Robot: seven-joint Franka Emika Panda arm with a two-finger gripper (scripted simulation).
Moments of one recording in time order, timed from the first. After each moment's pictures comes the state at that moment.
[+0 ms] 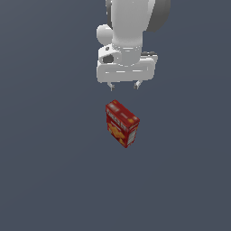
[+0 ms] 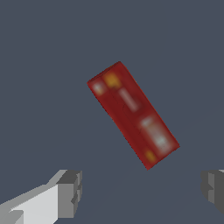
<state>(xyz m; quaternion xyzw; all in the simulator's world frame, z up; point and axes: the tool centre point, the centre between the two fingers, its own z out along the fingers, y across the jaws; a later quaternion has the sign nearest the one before) -0.073 0.035 0.313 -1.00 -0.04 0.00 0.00</state>
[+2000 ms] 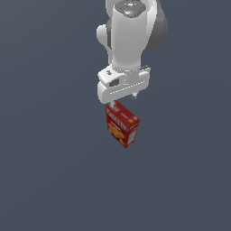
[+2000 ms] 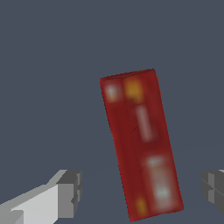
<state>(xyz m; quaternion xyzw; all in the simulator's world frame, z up) -0.044 0.034 0.268 -0.97 -0.24 0.00 0.00</state>
